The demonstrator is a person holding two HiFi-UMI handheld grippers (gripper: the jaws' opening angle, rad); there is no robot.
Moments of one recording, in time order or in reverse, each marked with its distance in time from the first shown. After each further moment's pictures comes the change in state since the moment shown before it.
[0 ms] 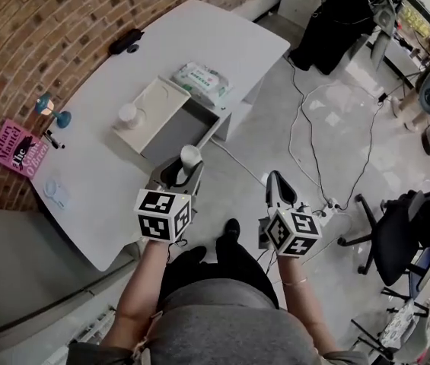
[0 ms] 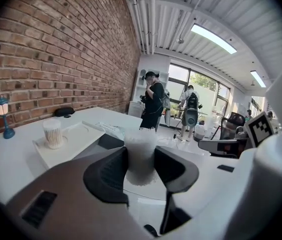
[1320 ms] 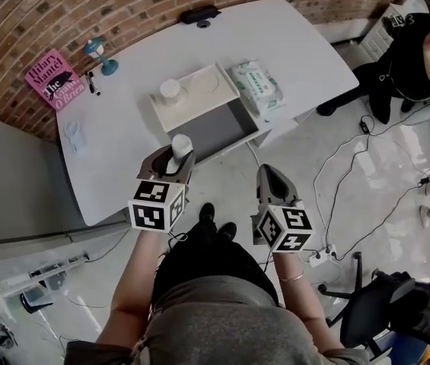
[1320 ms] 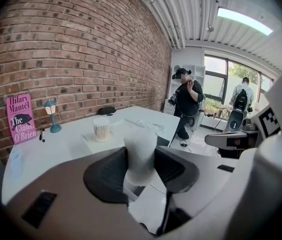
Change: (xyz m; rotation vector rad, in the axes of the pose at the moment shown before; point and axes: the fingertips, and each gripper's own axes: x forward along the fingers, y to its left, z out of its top) left arm -0.030 0.079 -0.009 -0.107 0.019 0.432; right arm 0.095 0.073 0.003 -0.148 0.158 0.440
